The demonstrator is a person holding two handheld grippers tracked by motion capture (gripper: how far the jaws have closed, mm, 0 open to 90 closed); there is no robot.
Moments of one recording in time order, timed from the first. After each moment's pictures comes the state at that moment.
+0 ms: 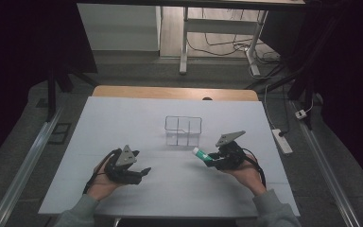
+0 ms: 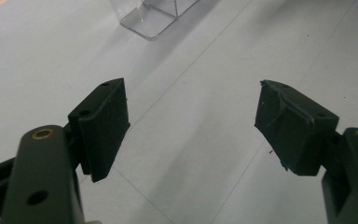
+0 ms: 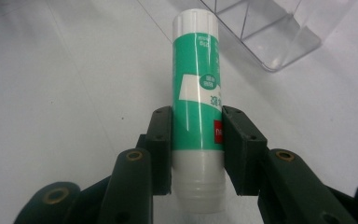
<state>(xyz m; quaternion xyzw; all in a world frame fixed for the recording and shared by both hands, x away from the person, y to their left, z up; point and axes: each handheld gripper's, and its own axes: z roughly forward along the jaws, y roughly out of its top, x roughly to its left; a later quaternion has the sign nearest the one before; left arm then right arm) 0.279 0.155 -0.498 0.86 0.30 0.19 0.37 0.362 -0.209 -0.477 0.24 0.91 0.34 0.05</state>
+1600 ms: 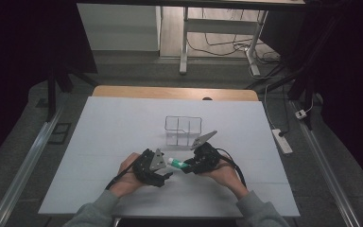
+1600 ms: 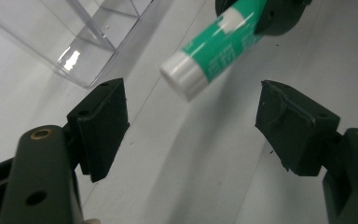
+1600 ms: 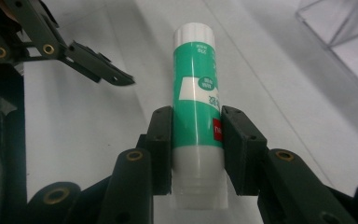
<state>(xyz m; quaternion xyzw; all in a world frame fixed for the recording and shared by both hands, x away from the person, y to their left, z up) 0.295 0.081 -0.506 0.90 0.21 0.20 0.32 0.361 -0.140 -0.492 0.18 0.92 0.34 -0.04</state>
